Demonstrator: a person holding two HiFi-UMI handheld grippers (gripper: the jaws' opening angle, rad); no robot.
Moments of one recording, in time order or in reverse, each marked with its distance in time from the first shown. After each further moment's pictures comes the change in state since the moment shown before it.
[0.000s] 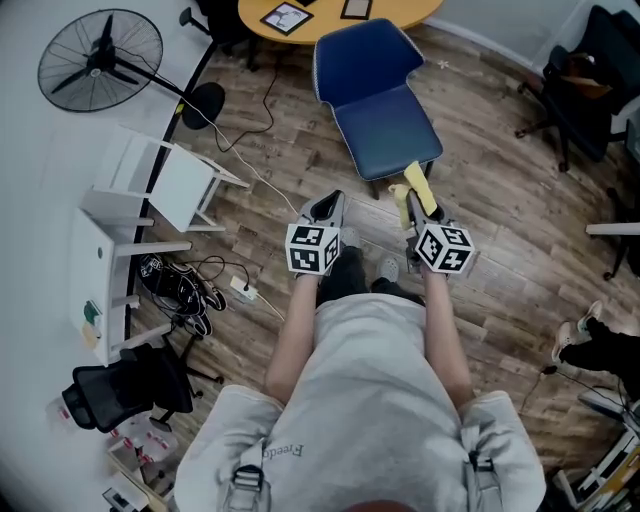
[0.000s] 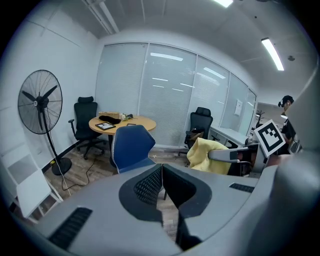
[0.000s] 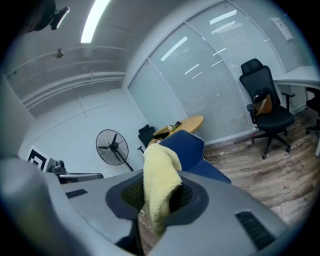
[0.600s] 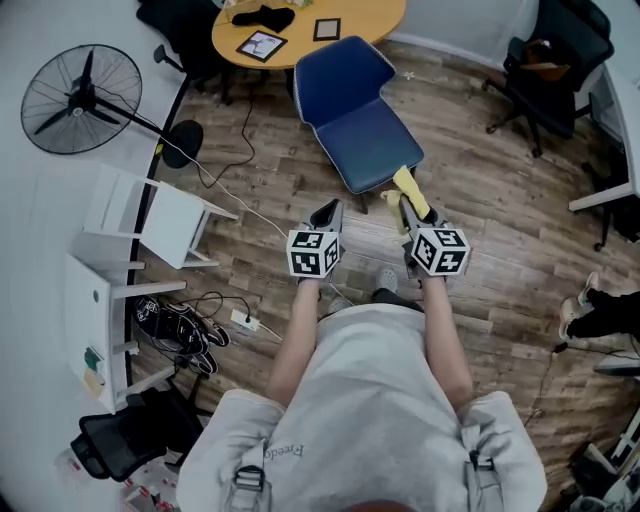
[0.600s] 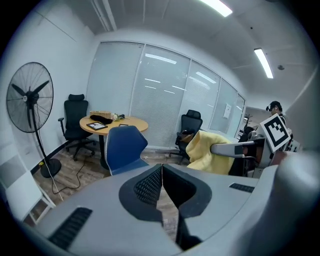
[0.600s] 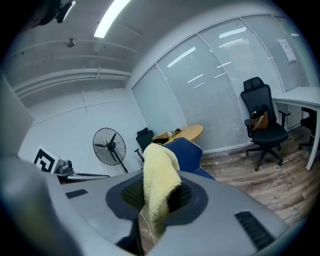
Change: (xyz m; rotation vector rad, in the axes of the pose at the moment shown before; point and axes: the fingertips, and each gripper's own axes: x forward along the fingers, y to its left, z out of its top) left arm -0.013 -0.001 -0.002 0.012 -0.010 -0.119; right arm -0.032 0.042 0.009 -0.093 -0.053 -0.071
